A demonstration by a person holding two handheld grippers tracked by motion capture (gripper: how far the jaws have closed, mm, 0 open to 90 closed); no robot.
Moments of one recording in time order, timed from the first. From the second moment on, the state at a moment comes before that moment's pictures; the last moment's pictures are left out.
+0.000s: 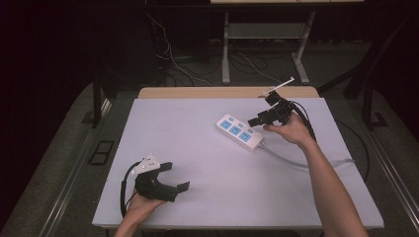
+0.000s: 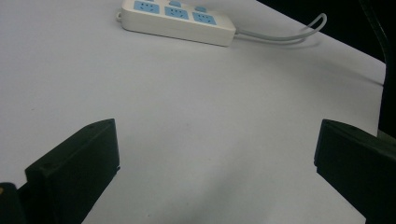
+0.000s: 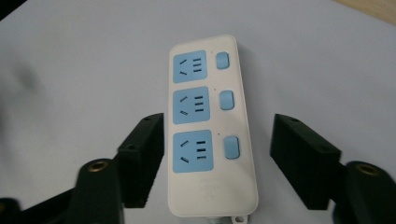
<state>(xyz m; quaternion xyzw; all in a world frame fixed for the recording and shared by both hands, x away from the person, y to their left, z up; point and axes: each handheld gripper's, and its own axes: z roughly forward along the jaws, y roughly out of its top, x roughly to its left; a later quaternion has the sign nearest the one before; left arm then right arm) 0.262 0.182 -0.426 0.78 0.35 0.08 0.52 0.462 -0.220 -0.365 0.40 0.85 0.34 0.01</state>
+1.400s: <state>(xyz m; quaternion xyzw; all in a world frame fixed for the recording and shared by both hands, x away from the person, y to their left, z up) 0.265 0.184 -0.426 0.78 0.35 0.08 0.52 0.481 -0.217 -0.415 0.40 0.85 0.34 -0.03</state>
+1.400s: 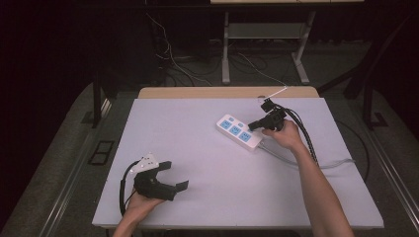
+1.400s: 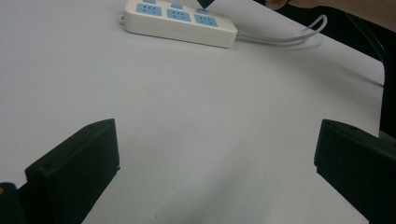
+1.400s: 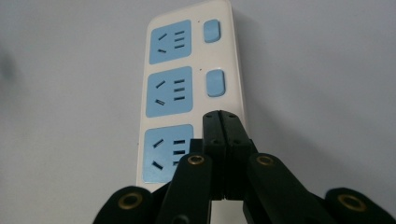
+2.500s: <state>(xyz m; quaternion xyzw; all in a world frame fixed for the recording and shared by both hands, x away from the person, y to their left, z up) 0.264 0.183 -0.427 0.78 0.35 0.07 0.51 0.474 -0.222 -0.423 0.38 0.85 0.38 -0.01</state>
